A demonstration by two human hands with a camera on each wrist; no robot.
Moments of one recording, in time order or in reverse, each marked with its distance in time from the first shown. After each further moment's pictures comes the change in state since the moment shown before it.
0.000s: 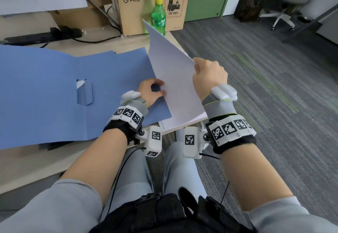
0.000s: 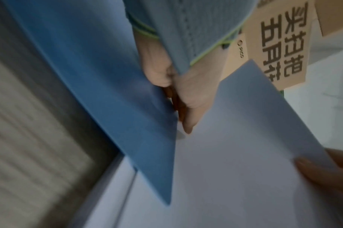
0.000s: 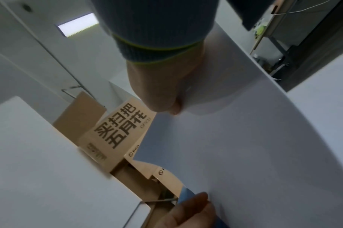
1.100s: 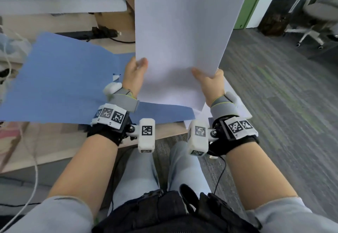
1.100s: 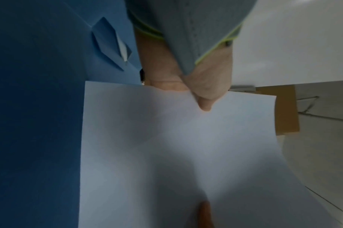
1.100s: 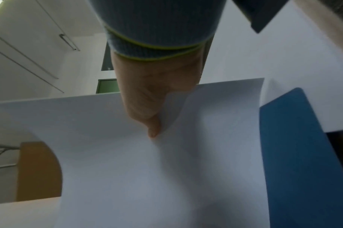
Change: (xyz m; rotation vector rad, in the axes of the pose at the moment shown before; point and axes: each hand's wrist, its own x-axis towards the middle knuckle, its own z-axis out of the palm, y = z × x) left_hand -0.041 0.016 -0.114 -0.413 0.368 -0.036; right_hand -0.016 -0.053 0.042 1.261 -0.034 0.101
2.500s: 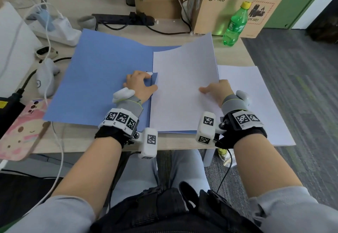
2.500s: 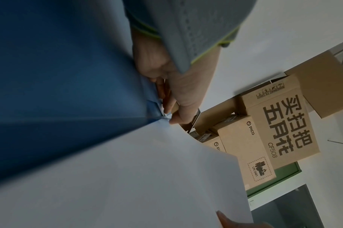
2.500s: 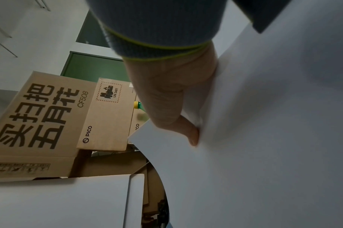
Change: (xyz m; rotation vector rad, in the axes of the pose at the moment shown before) left_hand 0.017 -0.062 -0.079 0.753 0.033 -0.202; right_hand 0.076 0.065 0.072 -0.640 -0.208 0.446
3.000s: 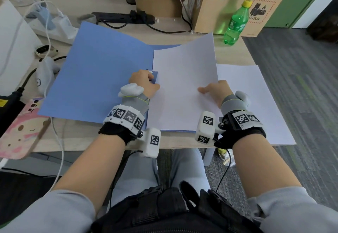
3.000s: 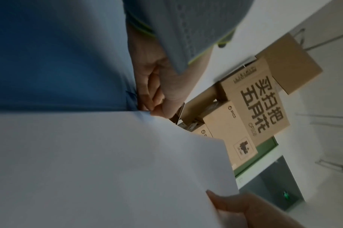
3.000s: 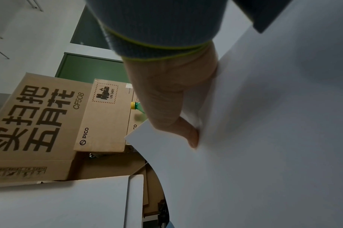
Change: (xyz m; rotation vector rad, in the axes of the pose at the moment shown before) left_hand 0.002 0.016 -0.002 -0.011 -0.025 -0.038; right_hand -0.003 0.004 0.005 0.064 -0.038 0.005
